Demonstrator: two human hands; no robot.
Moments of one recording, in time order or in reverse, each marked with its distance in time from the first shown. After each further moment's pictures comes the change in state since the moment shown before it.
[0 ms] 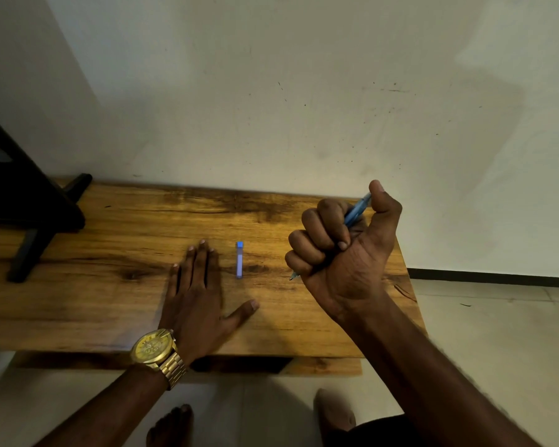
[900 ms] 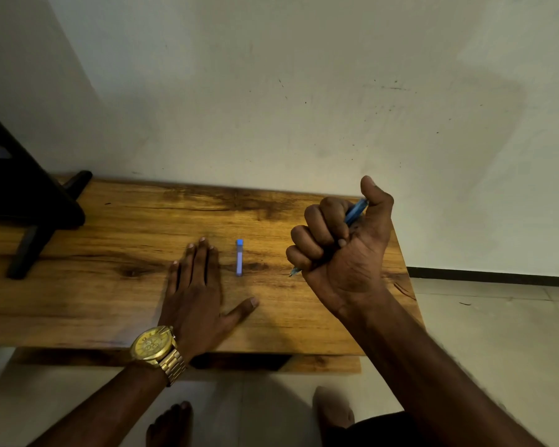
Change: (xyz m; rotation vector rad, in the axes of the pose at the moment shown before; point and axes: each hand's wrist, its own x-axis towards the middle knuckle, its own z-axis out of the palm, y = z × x) left_hand 0.001 -0.001 0.003 0.014 0.017 -0.002; right_hand 0.002 0.000 -0.003 -0.022 0.086 0.010
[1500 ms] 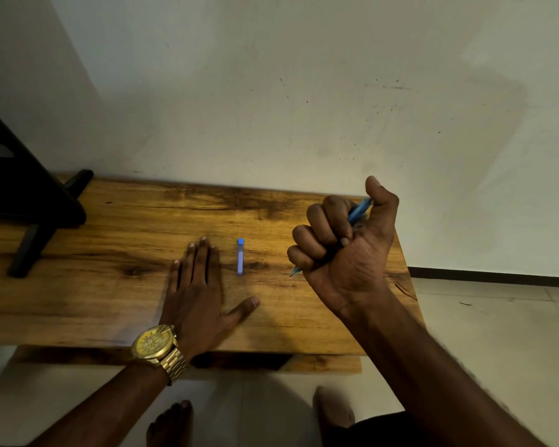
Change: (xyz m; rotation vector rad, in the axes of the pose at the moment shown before) left_hand 0.000 0.001 -0.003 0.006 -0.019 -0.001; right_hand 0.001 -0.001 0.000 0.017 -0.003 0.003
